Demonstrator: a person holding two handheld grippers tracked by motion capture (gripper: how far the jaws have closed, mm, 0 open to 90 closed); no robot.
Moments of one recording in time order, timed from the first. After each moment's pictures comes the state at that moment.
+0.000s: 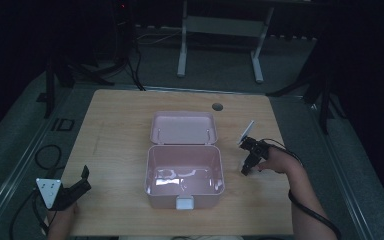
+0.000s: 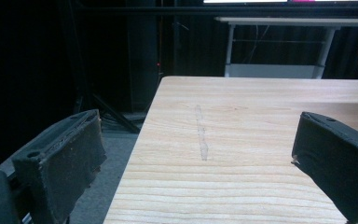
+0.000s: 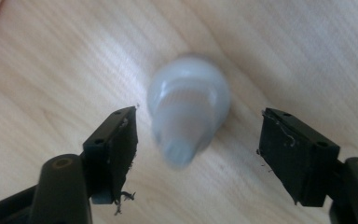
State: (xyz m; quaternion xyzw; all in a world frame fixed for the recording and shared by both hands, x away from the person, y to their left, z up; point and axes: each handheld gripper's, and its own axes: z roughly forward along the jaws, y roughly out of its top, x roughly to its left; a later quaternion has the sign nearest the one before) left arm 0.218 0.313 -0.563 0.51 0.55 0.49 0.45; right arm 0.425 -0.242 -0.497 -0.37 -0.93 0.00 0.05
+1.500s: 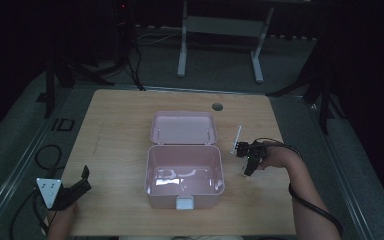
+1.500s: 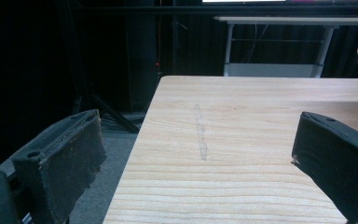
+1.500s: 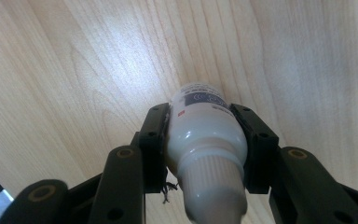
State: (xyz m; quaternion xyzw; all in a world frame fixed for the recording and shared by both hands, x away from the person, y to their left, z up) left arm 0.219 0.313 -0.563 0.51 0.55 0.49 0.45; right arm 0.409 -0.222 -0.482 -0.16 -0.99 0.03 0.03
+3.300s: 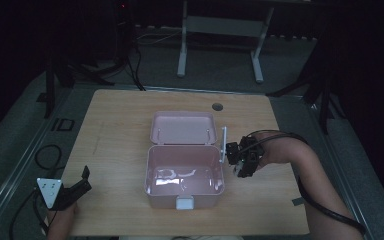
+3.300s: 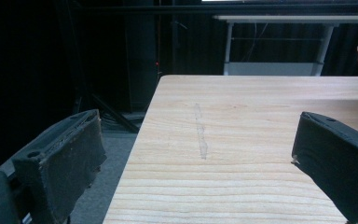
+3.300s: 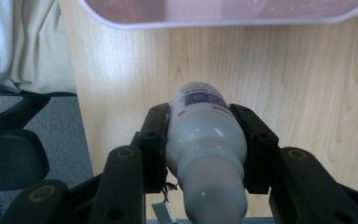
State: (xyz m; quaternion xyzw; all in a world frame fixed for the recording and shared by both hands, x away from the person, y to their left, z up) left arm 0.219 0.313 -0.563 0.51 0.55 0.49 0.45; right arm 0.337 -0.160 -0.371 0.02 -1.00 0.04 -0.02
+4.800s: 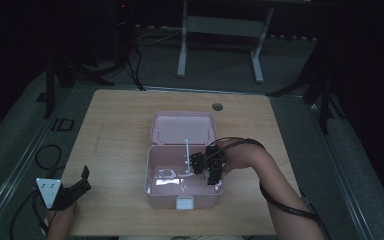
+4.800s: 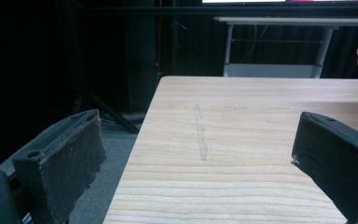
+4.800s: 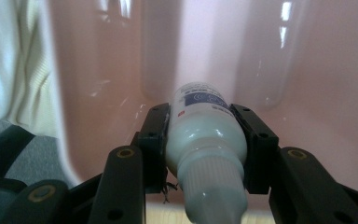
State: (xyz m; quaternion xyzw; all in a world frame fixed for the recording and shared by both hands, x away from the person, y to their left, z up) left arm 0.219 0.313 -0.563 0.51 0.55 0.48 0.45; right arm 0.336 -0.079 -0.423 0.07 -1.00 0.05 0.01
